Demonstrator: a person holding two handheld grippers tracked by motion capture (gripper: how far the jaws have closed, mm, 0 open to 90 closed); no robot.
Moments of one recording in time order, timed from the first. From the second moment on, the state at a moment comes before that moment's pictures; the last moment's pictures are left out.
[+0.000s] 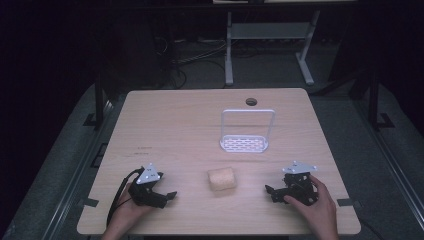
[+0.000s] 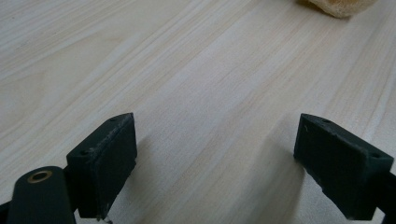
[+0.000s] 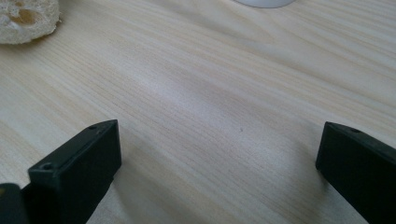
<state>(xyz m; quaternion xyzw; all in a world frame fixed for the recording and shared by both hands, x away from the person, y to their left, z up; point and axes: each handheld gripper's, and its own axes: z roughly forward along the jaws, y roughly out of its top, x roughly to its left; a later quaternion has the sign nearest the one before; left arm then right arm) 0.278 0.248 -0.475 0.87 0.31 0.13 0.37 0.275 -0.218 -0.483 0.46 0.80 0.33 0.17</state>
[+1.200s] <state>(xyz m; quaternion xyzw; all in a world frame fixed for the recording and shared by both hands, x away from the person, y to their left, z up) 0.282 0.227 -0.455 0.88 0.28 0.13 0.38 0.275 -0.217 -0.483 0.46 0.80 0.34 0.17</state>
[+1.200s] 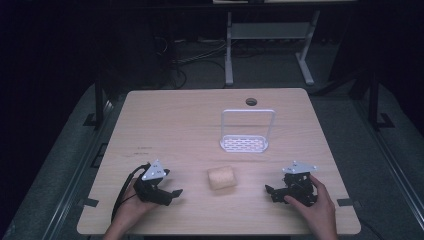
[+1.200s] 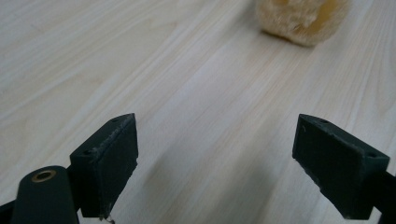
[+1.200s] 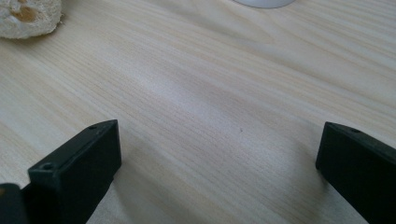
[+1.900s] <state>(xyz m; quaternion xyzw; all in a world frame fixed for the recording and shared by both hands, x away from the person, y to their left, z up) 0.288 0.207 -0.441 0.88 0.25 0.11 0.39 0.275 -0.218 -0.483 0.46 0.80 0.33 0.17</state>
